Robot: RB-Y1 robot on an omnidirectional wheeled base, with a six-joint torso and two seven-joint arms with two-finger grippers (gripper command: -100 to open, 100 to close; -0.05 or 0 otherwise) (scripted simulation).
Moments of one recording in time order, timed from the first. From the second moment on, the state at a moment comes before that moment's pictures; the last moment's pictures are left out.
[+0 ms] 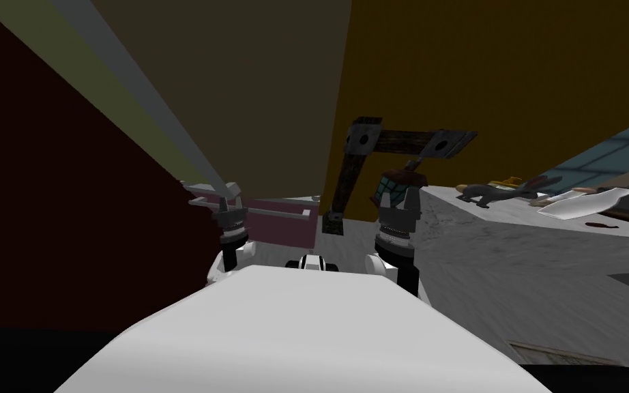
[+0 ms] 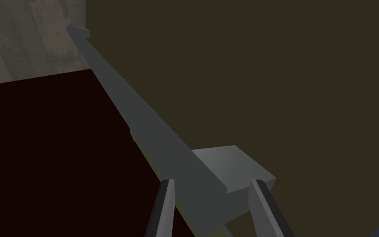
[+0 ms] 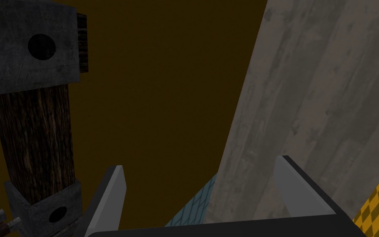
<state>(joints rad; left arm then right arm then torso) 0.21 0.05 0.40 -1.70 -0.03 -1.03 0.54 0.48 -0.01 -0.01 -2.33 0.00 -0.60 0.07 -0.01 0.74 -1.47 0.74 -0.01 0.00</state>
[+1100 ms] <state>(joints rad) 0.21 -0.03 0.53 -1.75 0.01 -0.97 0.39 0.48 -0.01 -0.01 -2.33 0.00 -0.60 0.07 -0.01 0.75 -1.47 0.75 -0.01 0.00</state>
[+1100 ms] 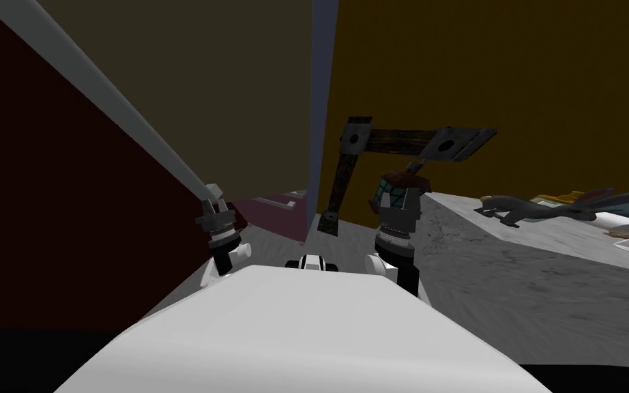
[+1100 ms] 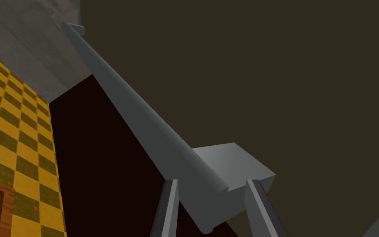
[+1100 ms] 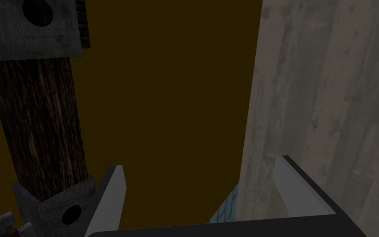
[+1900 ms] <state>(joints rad) 0.19 -0.04 0.61 -1.73 0.06 -0.96 0.29 0.48 -0.01 -0.01 -2.33 0.00 -0.60 0.07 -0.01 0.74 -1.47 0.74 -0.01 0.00</state>
